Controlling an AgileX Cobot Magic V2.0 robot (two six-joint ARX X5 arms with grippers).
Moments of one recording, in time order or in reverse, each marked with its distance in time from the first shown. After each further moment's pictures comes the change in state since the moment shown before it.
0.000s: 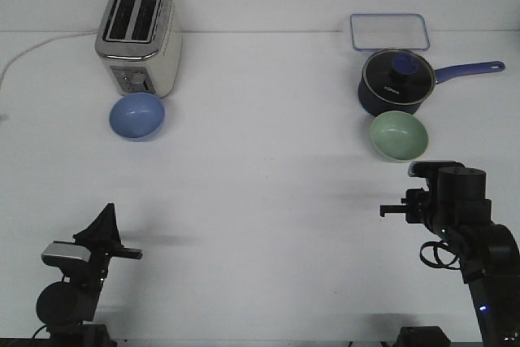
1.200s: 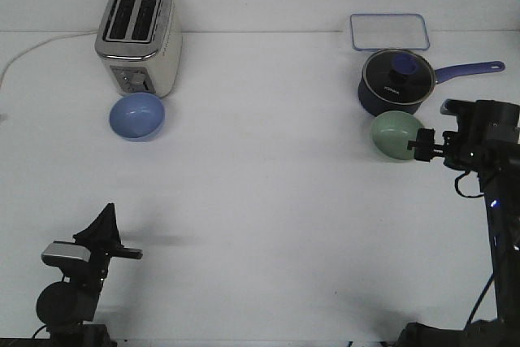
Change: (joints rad) left arm 0.000 0.000 0.000 0.000 0.000 0.000; right arm -0.252 0.498 0.382 0.064 -0.155 -0.064
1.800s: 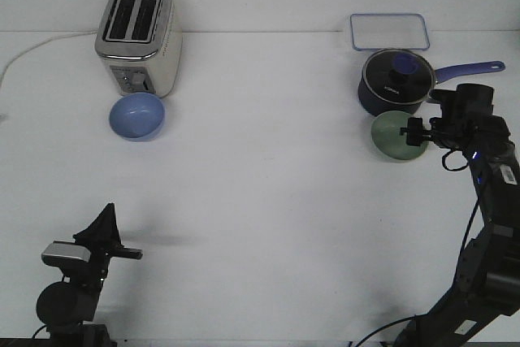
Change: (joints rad) left arm 0.000 0.000 0.000 0.000 0.000 0.000; right arm -0.016 0.348 0.089 0.161 -0.001 -0.050
